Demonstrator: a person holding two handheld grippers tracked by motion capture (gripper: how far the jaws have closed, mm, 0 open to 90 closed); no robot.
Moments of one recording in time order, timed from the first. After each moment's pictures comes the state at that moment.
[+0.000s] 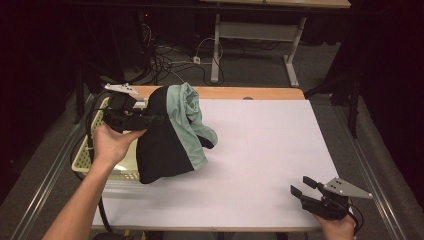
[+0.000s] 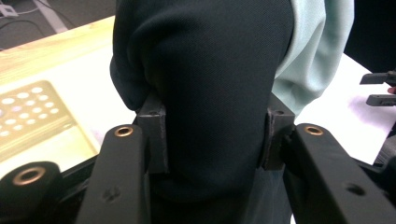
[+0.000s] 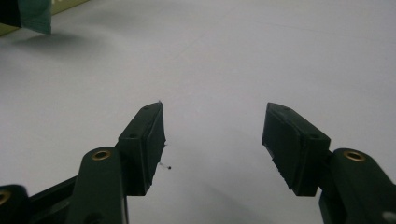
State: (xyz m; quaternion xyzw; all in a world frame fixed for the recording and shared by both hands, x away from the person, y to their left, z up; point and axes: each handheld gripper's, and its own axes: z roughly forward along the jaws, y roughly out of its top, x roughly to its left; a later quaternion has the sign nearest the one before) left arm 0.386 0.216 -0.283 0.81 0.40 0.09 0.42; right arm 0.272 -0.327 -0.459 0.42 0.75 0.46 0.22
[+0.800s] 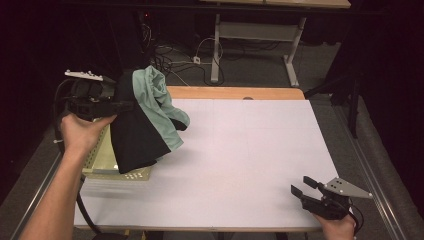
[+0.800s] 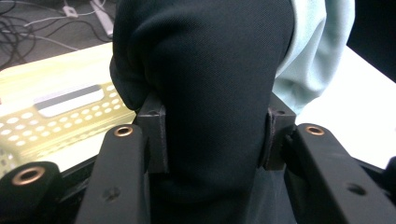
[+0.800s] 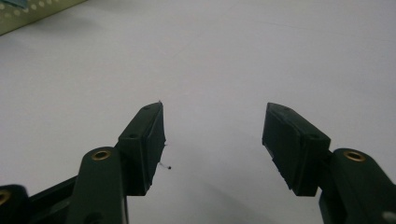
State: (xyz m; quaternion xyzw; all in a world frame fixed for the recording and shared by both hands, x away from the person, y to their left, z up) left arm 0.398 0.285 -0.271 0.77 0.47 0.13 0.41; right arm 0.272 -0.328 -0.459 0.43 0.75 0.46 0.22
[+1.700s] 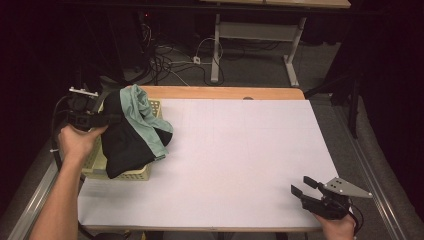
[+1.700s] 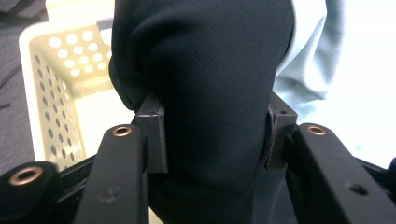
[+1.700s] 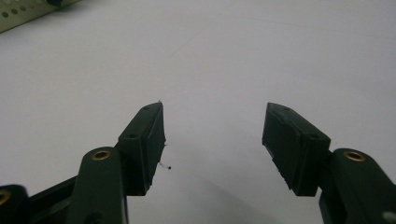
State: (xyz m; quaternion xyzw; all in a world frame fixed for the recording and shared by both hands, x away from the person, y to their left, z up) left arm 0.427 0.328 -0.345 0.76 0.54 0.13 0.34; right arm 0.273 -0.329 -0.460 0.43 0.75 0.45 0.22
